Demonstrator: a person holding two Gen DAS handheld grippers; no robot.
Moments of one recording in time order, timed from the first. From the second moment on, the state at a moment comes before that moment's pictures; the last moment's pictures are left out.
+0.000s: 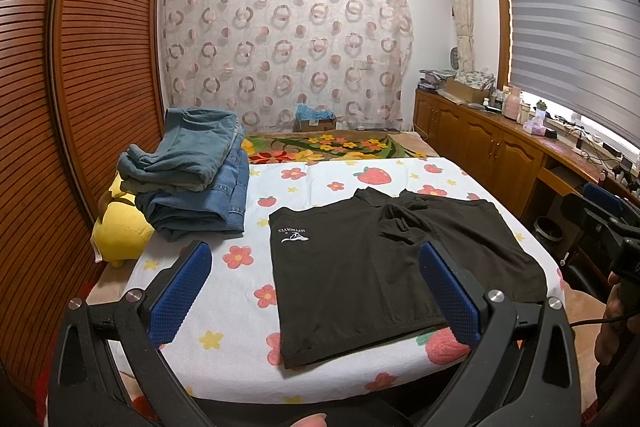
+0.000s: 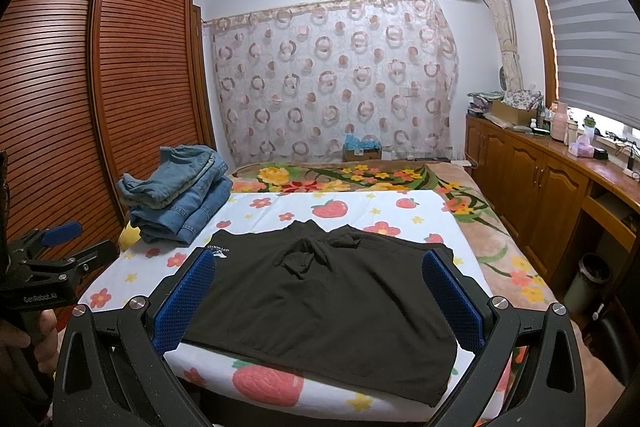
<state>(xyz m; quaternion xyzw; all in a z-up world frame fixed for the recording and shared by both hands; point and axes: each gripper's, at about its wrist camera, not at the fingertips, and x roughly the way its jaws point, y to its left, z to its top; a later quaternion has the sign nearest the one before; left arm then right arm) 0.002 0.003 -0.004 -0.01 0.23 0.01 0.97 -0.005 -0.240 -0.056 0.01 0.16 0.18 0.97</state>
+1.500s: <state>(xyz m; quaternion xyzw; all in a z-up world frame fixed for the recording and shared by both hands) 0.028 0.006 -0.052 -0.03 0.30 0.00 0.95 0.018 -0.250 -0.077 0.00 0.22 0.16 0.96</state>
